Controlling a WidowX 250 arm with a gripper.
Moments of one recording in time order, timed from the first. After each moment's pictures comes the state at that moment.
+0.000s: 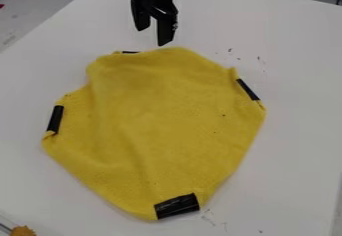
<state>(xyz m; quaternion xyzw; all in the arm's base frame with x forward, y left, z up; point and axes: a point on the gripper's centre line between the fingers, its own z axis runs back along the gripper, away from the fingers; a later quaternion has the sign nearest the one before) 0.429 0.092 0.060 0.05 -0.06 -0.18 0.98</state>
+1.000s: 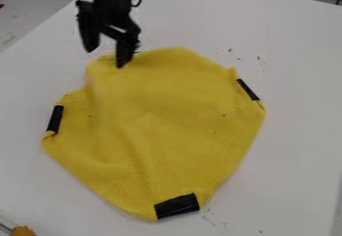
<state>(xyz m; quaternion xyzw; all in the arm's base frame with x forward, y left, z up) 0.320 0.116 0.078 0.09 -0.04 -0.01 0.99</state>
